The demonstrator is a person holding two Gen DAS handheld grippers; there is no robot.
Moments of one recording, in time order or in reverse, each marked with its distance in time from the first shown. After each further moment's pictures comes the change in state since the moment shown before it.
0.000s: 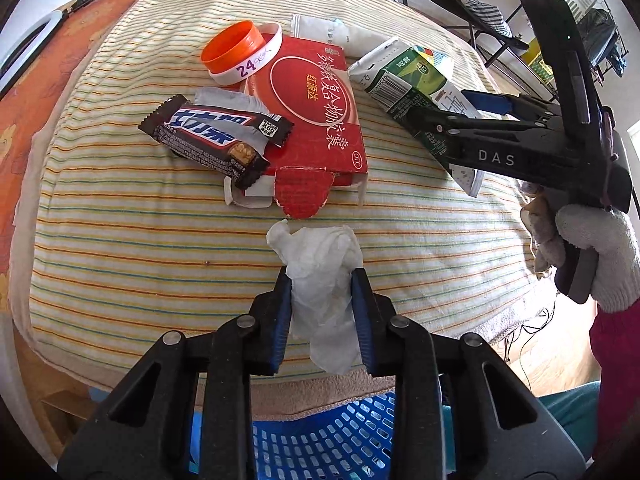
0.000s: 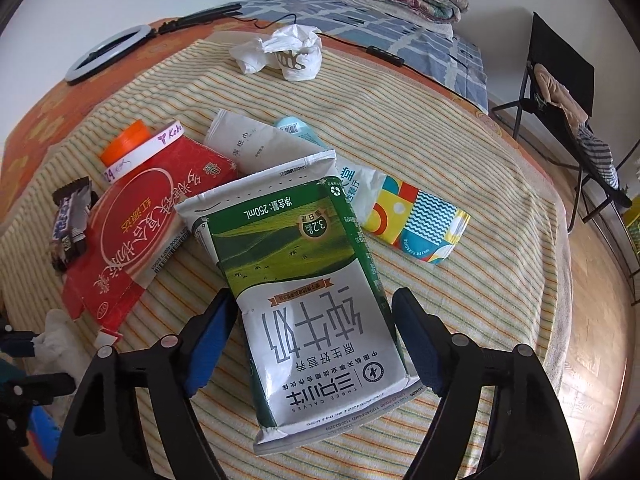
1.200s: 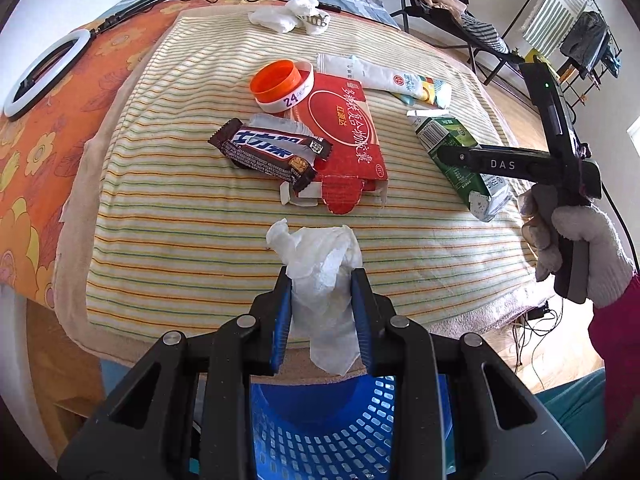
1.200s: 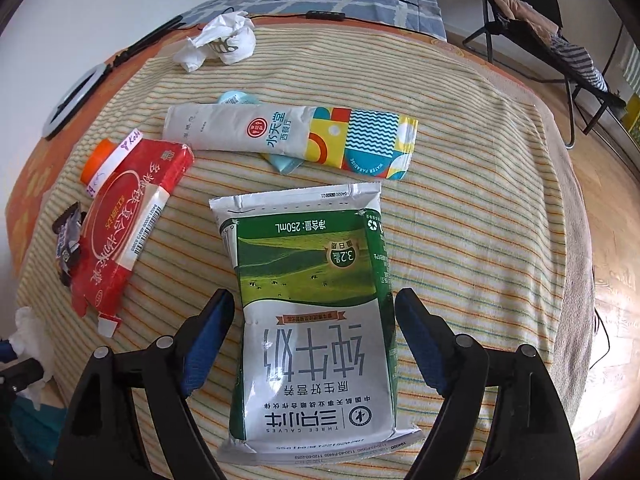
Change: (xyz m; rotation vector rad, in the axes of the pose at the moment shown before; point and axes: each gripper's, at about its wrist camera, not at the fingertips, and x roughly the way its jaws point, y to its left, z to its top) left arm -0.039 0.005 -0.022 0.021 -0.098 0.048; right arm 0.006 -0.041 -0.025 0.266 0.084 0.075
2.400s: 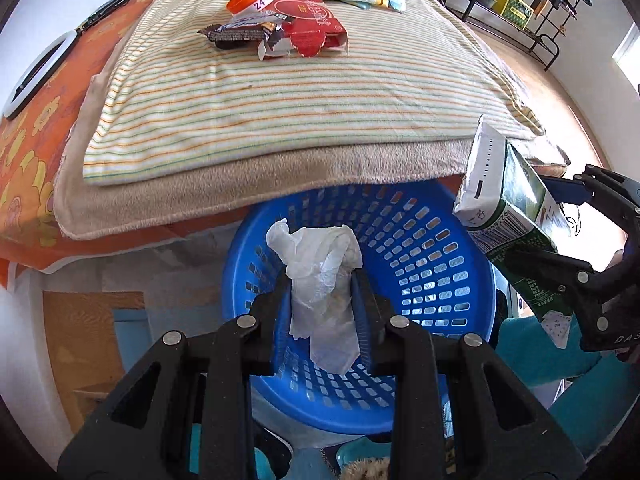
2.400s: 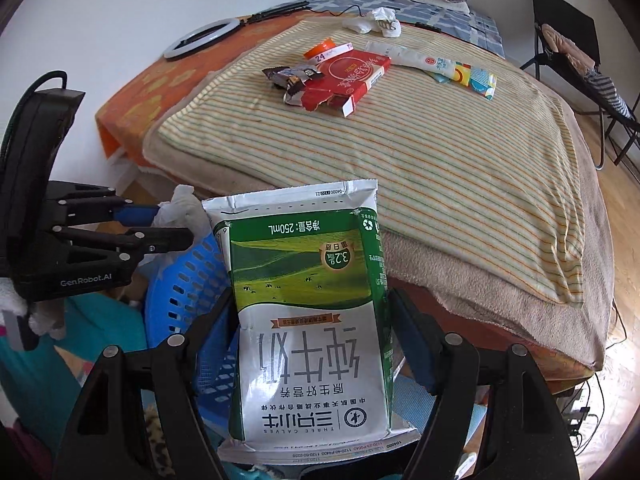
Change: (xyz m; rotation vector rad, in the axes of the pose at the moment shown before) left arm -0.002 -0.010 -0.119 0.186 0.093 0.039; right arm -0.107 0.121 -0.199 -0.188 -0.041 0.142
